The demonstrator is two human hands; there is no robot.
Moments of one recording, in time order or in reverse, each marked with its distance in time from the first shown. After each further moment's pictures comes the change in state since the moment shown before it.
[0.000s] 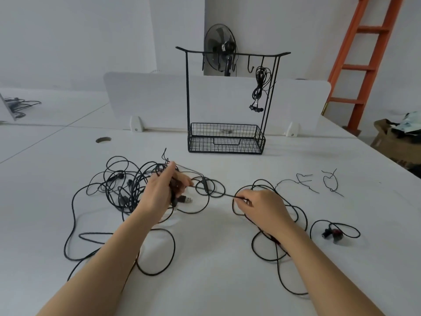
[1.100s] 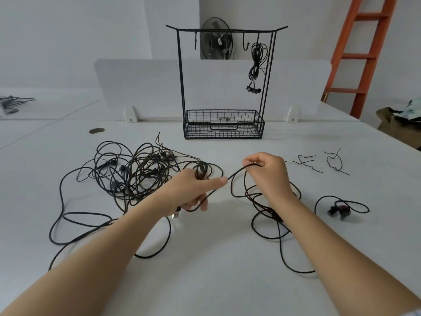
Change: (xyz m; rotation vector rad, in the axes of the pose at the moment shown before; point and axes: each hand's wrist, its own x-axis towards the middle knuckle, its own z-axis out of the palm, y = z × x) left_hand -0.018 -0.006 0.041 0.681 -0.305 -0.302; right_hand 0.012 0.003 0.008 0.694 0.319 0.277
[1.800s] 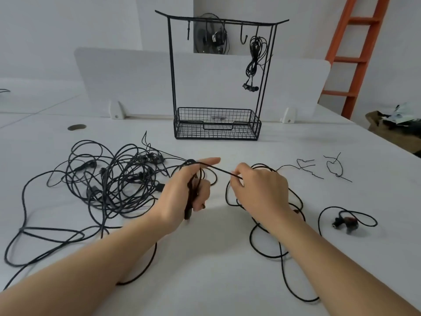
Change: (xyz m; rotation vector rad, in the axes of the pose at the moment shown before) left_hand 0.023 -0.018 0.019 -0.565 0.036 0.354; right_hand -0.001 0.010 0.011 -0.979 0.017 -0.444
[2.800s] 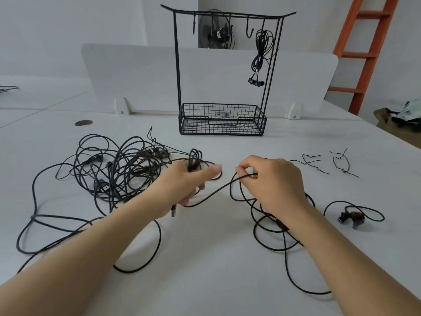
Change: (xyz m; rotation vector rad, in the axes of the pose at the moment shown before) left_hand -0.003 0.023 -0.007 0.475 0.091 -0.206; right_hand -0.005 0.002 -0.016 0.270 0.086 0.006
